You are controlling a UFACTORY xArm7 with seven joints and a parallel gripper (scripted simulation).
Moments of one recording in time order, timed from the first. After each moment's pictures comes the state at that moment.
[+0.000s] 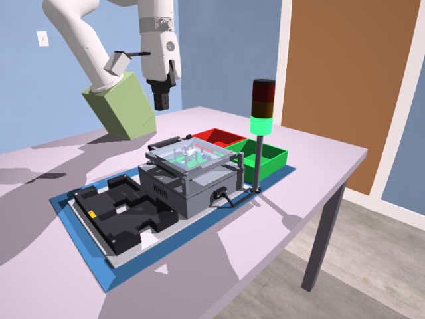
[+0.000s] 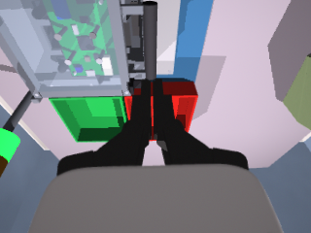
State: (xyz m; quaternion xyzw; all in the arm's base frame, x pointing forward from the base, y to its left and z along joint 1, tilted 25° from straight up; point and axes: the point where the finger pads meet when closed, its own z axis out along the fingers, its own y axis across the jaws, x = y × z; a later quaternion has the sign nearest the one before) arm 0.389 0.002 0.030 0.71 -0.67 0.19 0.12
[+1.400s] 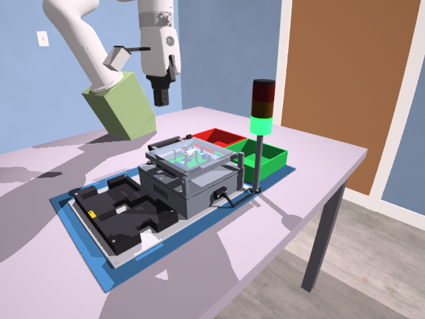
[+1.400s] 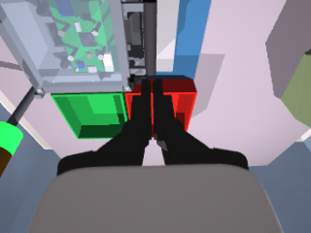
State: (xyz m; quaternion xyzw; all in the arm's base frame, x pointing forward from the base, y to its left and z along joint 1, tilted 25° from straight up) arm 0.388 0.007 0.039 0.71 -0.67 0.19 0.12
